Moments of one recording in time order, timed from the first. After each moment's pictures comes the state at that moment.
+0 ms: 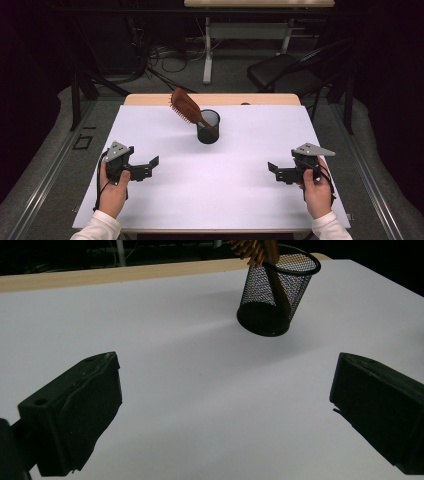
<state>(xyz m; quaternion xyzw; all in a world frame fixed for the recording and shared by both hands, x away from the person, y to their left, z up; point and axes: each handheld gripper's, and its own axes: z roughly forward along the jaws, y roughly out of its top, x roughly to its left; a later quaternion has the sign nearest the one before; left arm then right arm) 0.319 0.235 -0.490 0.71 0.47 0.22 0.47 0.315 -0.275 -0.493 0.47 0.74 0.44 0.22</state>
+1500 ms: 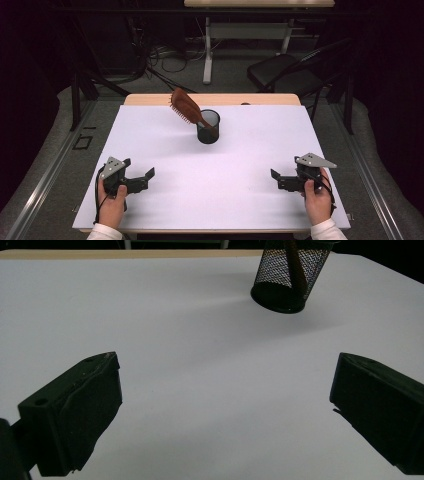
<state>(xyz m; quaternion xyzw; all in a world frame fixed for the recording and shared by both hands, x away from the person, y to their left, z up) 0.301 0.252 -0.535 0.69 0.48 0.22 0.49 0.301 -0.284 -0.520 0.47 0.73 0.44 0.25</state>
